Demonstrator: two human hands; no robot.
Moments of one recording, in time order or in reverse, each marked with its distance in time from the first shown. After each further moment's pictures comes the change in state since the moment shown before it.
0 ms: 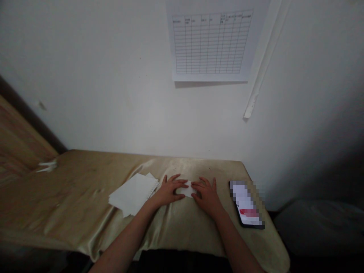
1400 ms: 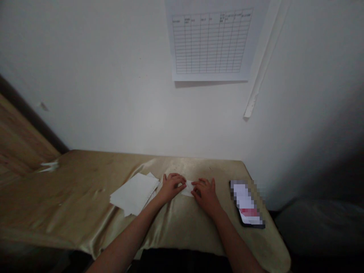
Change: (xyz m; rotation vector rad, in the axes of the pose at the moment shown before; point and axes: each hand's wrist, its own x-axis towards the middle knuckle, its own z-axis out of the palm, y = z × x) left_hand 0.012 0.005 0.008 0.000 0.170 -0.153; right_hand 0.003 -0.002 0.010 0.057 0.051 0.019
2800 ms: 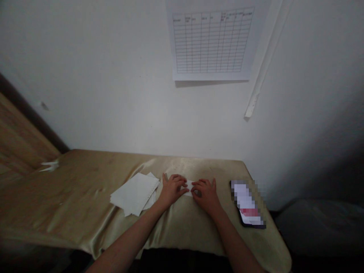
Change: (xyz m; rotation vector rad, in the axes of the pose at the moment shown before) left_hand -0.007 0.009 0.010 0.071 0.149 0.089; right_hand 0.001 -0.009 -0.004 0.030 0.009 0.049
